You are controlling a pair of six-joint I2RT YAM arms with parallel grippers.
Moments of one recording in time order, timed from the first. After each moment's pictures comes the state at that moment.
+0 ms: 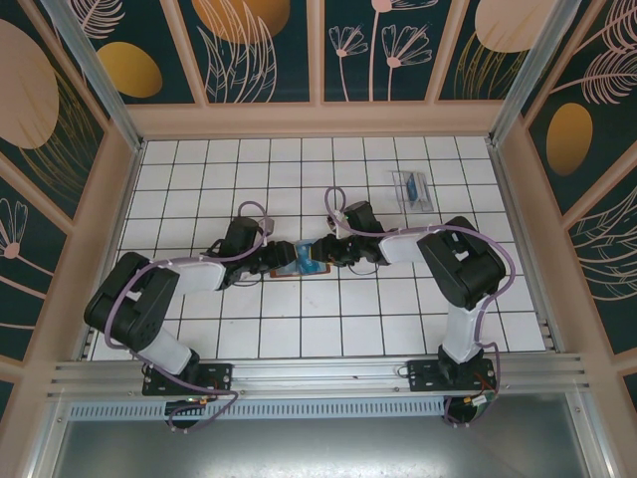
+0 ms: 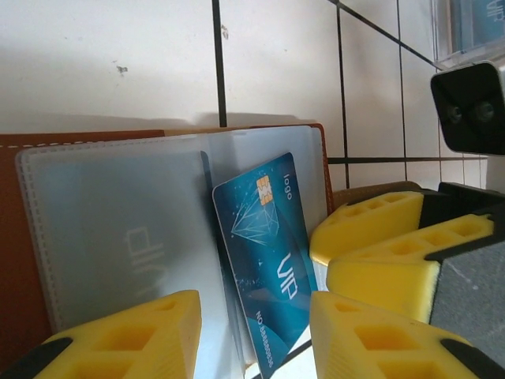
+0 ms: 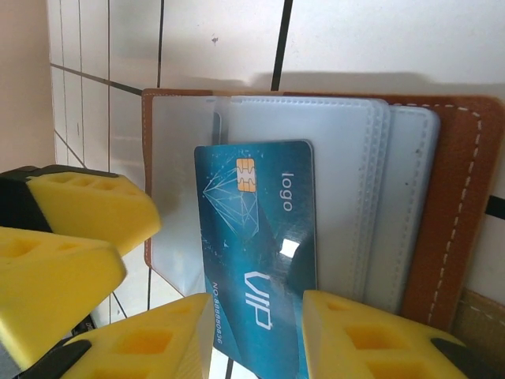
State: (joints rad) left arm -0.48 1.60 0.60 0.25 0.43 -0.79; right arm 0.61 1.88 0.90 0.16 -0.64 0.70
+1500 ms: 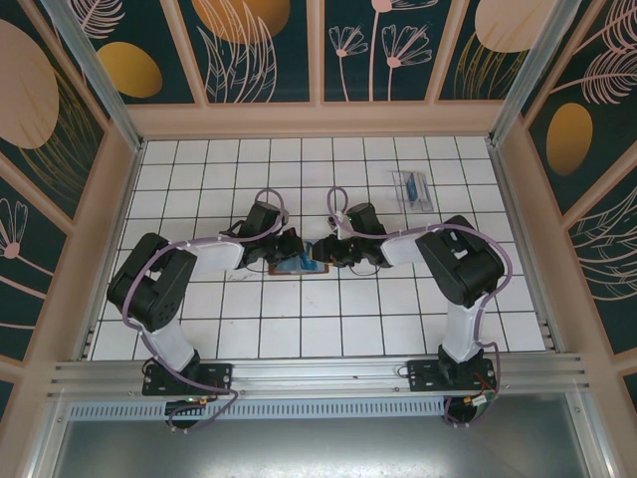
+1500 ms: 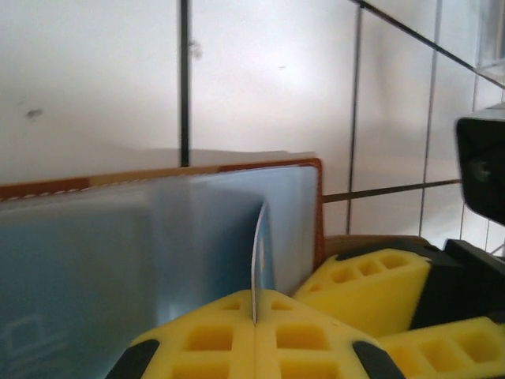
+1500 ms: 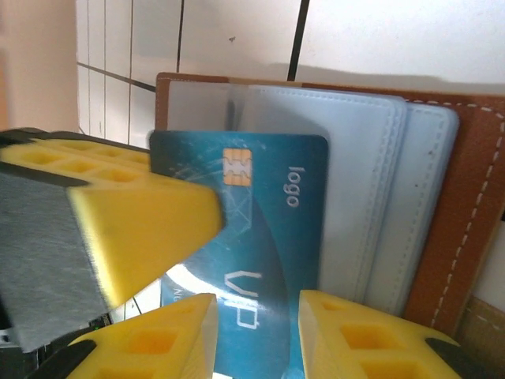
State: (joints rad) left arm -0.53 1.74 0.84 0.05 0.38 -0.83; right arm 0.59 1.89 0.85 0.27 -0.70 0.72
